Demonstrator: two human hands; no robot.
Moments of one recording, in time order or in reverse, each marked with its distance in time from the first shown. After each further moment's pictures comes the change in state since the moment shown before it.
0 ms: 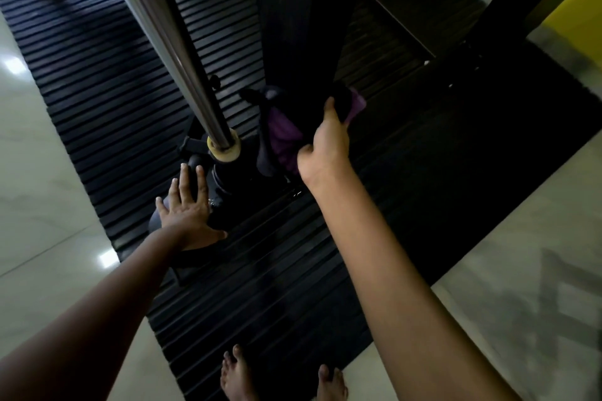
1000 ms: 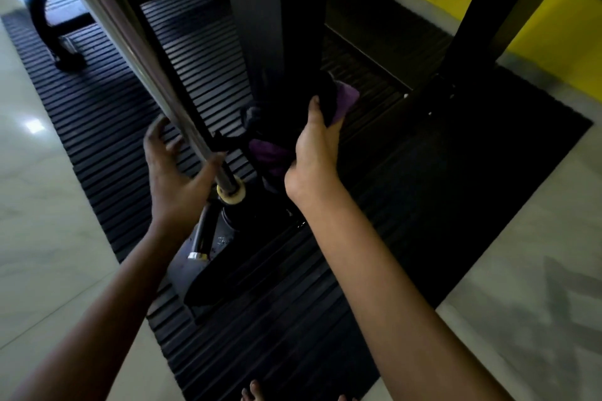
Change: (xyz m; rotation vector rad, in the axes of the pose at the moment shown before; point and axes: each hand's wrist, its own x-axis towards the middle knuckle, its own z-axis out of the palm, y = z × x) left_hand -0.061 0.036 -0.110 -1.031 0.882 0.468; right_hand -0.119 -0.032 0.031 -0.077 -0.133 -0.145
